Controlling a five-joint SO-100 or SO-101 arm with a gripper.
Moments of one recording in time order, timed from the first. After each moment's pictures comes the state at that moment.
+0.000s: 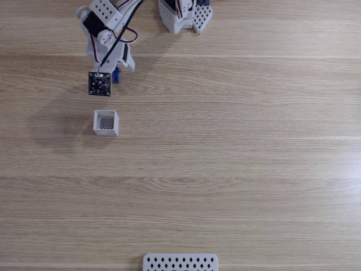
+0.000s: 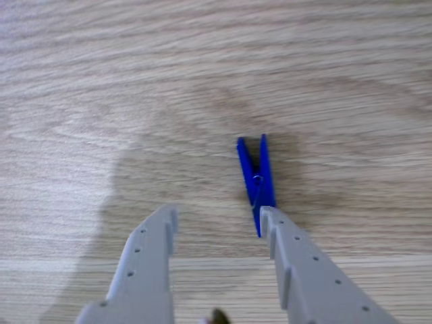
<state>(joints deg) 50.3 89.1 112.4 78.0 -133.3</state>
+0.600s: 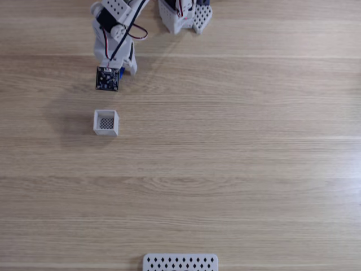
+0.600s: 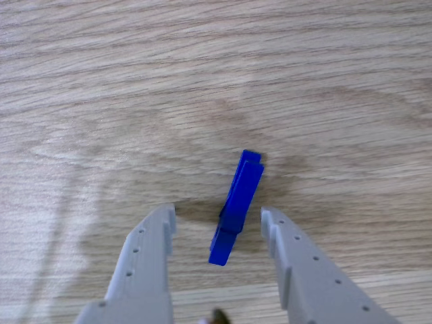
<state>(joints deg) 50.3 97.3 126.9 62.2 -133.7</state>
